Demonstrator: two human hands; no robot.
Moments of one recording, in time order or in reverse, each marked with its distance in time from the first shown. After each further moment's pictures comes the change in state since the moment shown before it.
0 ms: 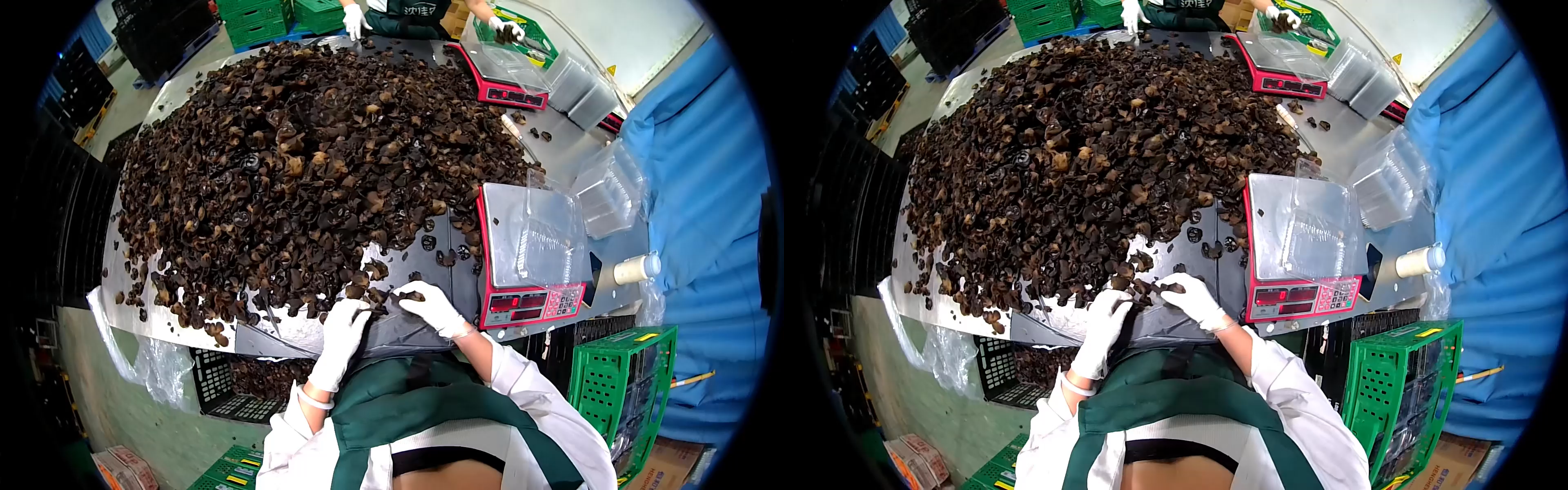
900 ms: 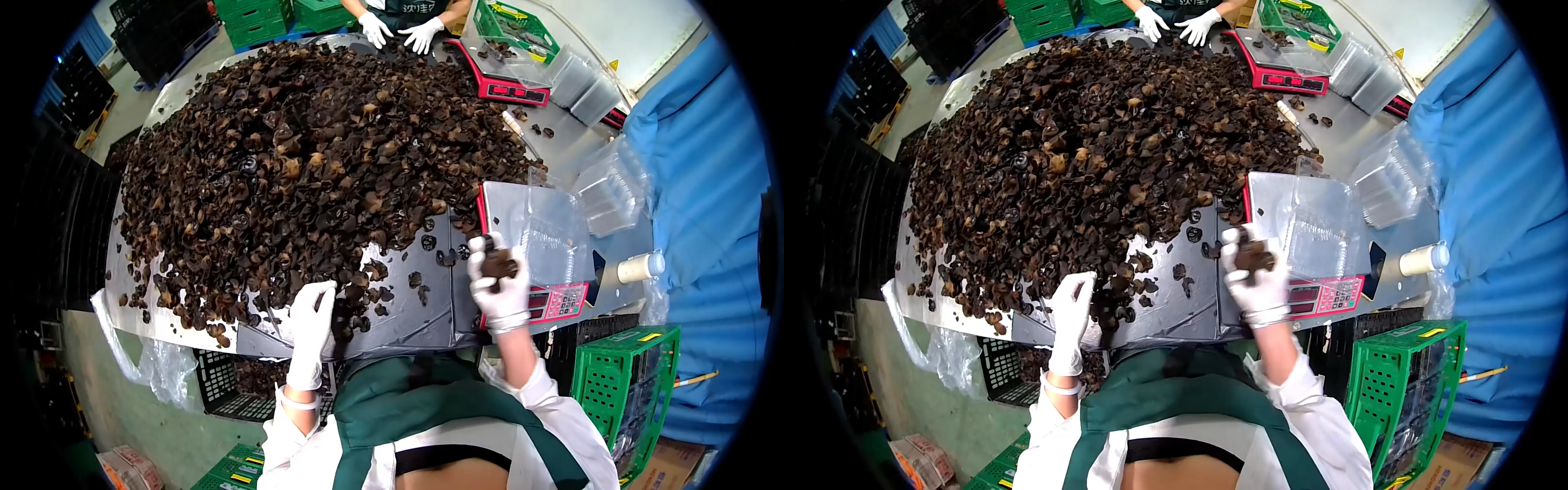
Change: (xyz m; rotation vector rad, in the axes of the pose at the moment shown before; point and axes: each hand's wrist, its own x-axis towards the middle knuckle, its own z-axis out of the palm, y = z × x) left_hand 0.031 0.019 -0.051 -0.151 0.192 -0.170; right_hand -0.019 -0.103 -0.086 1.588 0.239 0.161
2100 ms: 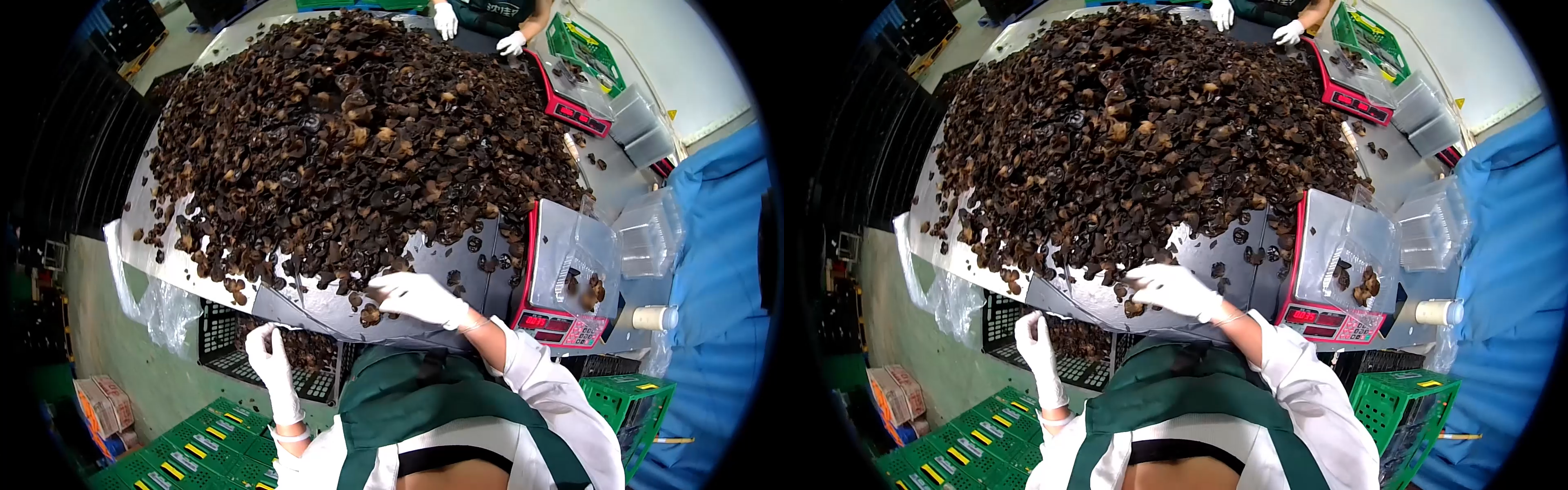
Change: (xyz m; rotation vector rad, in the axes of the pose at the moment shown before) left_hand -0.116 -0.054 -0.105 0.367 0.544 -0.224; right_hand 0.068 0.138 -0.004 -1.765 -0.593 0.349
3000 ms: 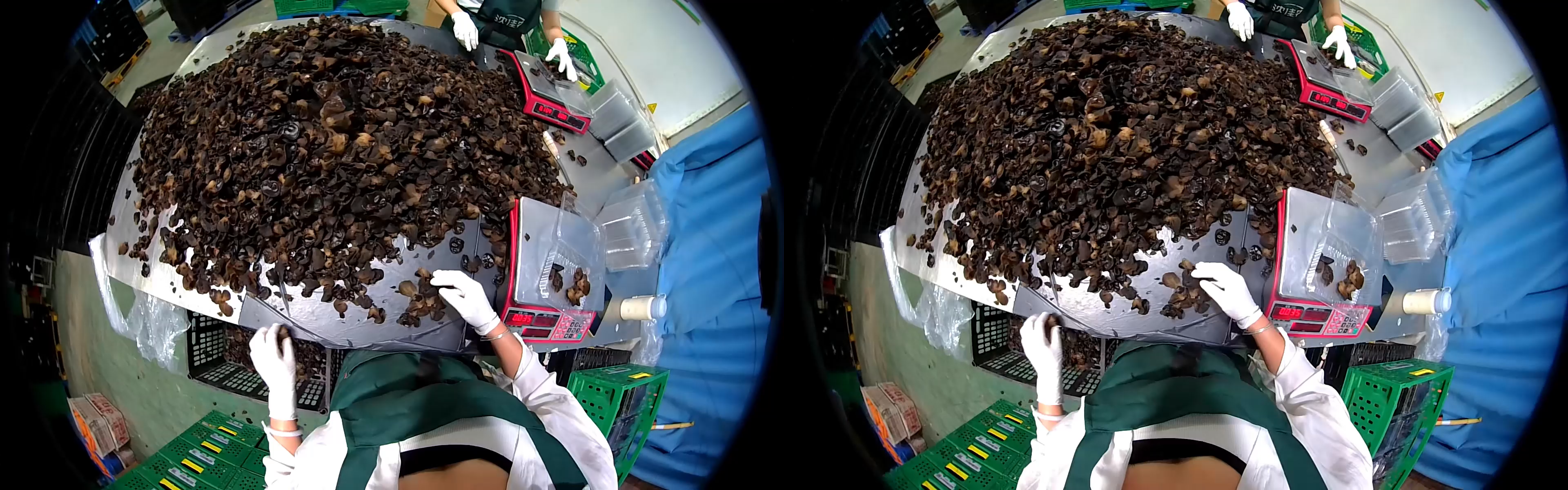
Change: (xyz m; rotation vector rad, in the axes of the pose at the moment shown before) left_hand -0.002 -0.012 0.026 0.359 -0.154 0.366; right_hand -0.079 0.073 -0.047 -0.035 0.445 -0.048
